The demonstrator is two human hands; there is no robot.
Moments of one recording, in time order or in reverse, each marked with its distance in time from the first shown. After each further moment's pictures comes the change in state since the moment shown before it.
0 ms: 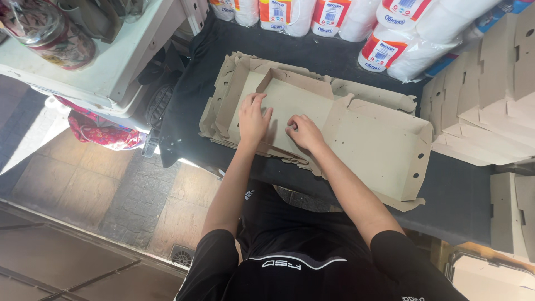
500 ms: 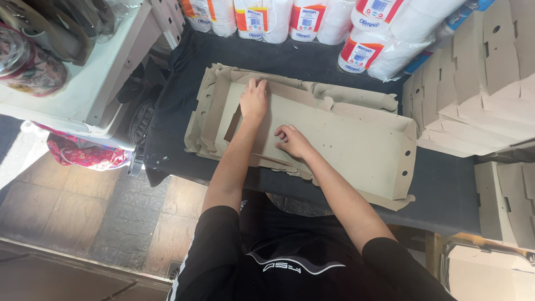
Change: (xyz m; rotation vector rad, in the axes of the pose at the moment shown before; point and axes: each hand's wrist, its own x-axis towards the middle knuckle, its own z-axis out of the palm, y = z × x) left_hand 0.097 0.010 0.080 0.472 -0.190 0.093; right_hand 0.007 0.033 0.019 0.243 -0.101 0.013
